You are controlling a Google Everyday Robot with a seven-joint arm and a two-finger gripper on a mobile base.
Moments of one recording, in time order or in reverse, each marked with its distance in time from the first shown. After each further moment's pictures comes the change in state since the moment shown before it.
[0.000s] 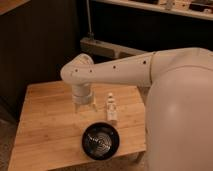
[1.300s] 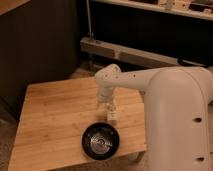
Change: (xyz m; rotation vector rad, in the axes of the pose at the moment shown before) arm -0.085 -0.098 0.106 -0.072 -0.045 -0.062
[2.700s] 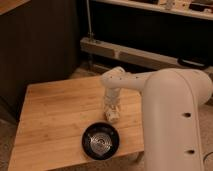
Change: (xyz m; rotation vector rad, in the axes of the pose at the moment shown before) arm 0.008 -0.042 0.031 0.053 0.079 0.045
